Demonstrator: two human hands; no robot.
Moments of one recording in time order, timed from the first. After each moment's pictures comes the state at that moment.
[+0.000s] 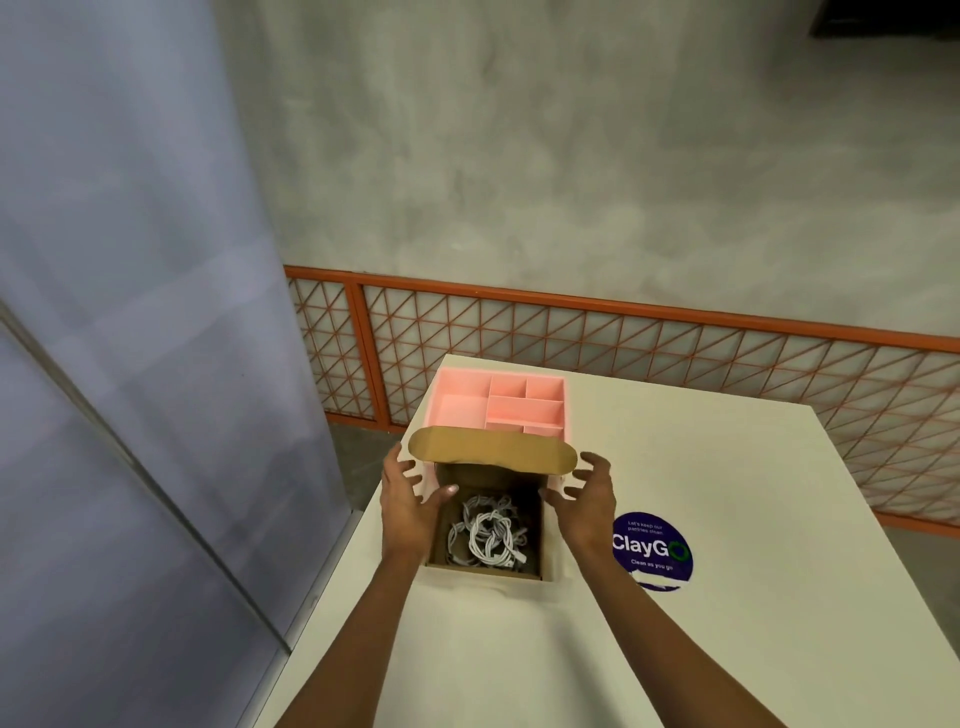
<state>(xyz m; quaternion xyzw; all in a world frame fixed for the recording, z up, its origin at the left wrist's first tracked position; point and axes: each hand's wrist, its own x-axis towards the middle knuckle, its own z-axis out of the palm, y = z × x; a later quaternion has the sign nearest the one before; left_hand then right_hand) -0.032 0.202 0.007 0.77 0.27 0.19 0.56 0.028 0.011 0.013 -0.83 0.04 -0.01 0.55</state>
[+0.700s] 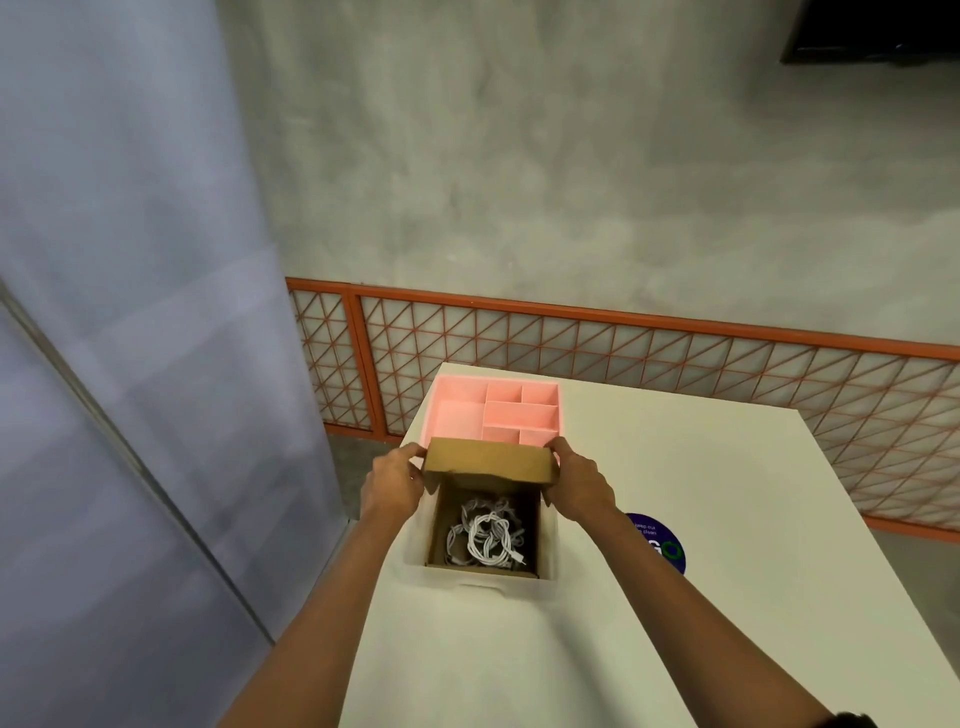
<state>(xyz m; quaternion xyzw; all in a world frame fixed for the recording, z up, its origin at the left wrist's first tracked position) -0.025 0.230 0.049 0.92 0.24 0.07 0.29 0.045 0.007 0.055 -0.96 -0.11 0.10 0.25</state>
